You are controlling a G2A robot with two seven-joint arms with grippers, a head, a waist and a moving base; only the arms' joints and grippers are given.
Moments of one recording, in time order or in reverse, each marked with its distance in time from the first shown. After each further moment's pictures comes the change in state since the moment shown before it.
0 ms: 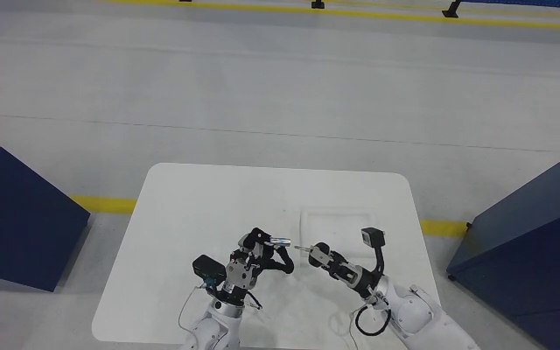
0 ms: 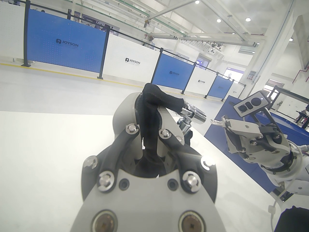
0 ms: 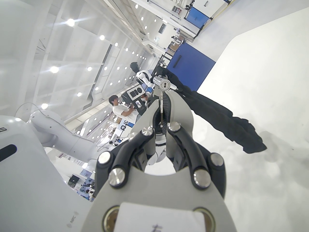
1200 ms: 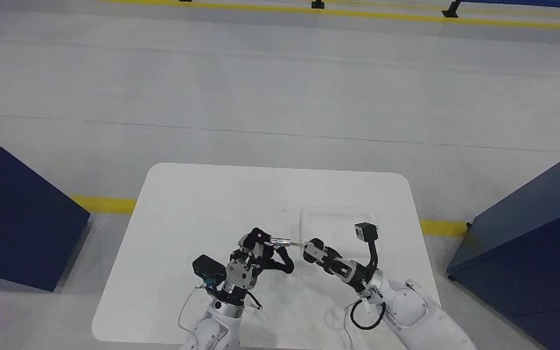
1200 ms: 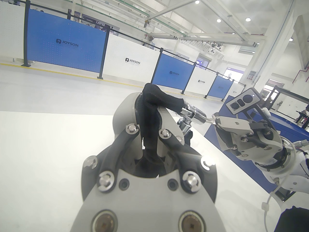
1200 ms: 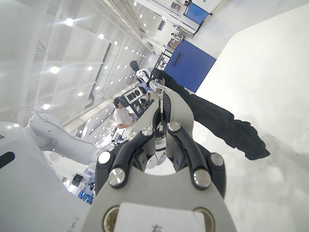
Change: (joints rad) left arm 0.000 0.000 0.000 0.000 0.000 0.000 0.000; right arm 0.031 -0.045 0.013 0.028 0.025 0.038 0.072
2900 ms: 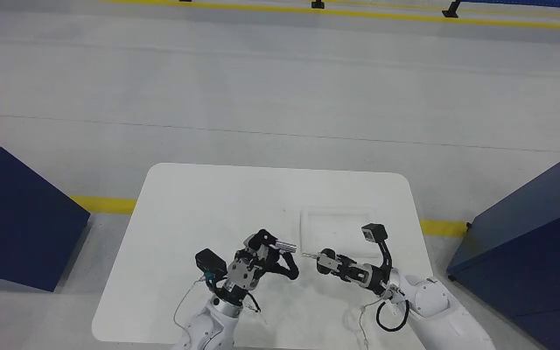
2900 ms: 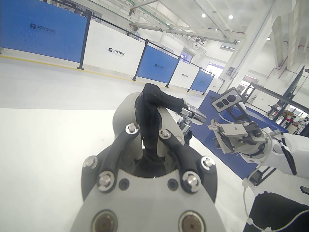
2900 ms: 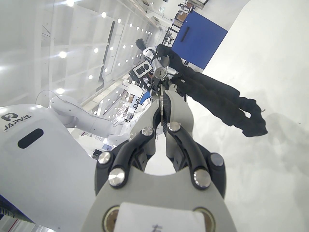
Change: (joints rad) left arm 0.006 0.015 -0.030 -0.038 -0.025 -0.158 -0.102; right arm -0.020 0.026 0.126 0.029 0.239 -0.001 0.438
